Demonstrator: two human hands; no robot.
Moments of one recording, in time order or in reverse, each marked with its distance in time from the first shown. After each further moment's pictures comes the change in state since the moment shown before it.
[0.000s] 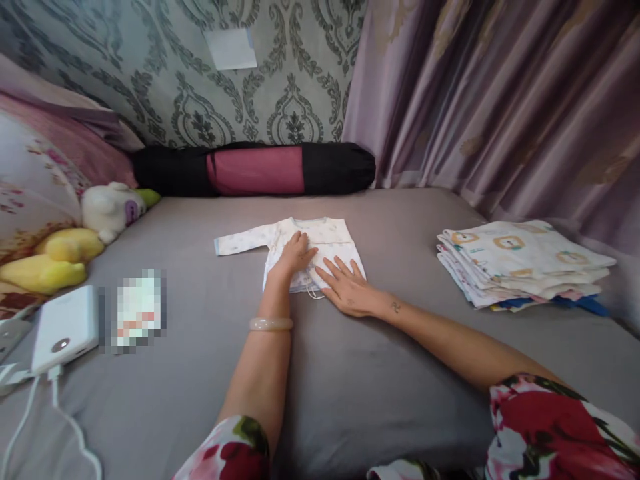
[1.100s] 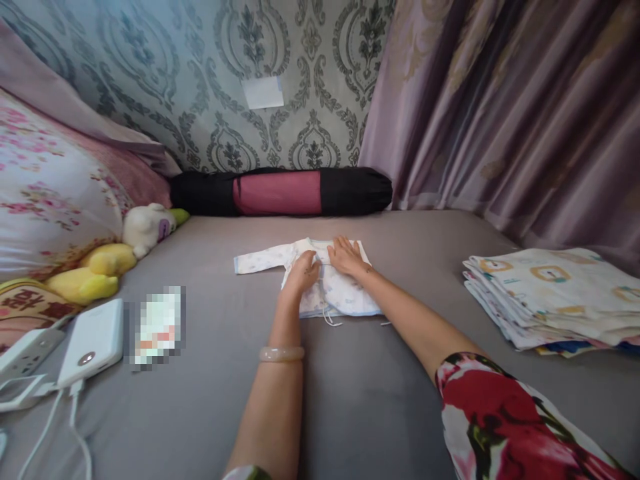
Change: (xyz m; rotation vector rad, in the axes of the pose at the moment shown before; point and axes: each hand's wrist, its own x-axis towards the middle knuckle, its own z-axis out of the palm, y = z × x) left_hand -0.004 -0.001 -0.021 -0.087 0.109 -0.122; right_hand 0.151 0.046 -0.012 0.077 0.218 0.374
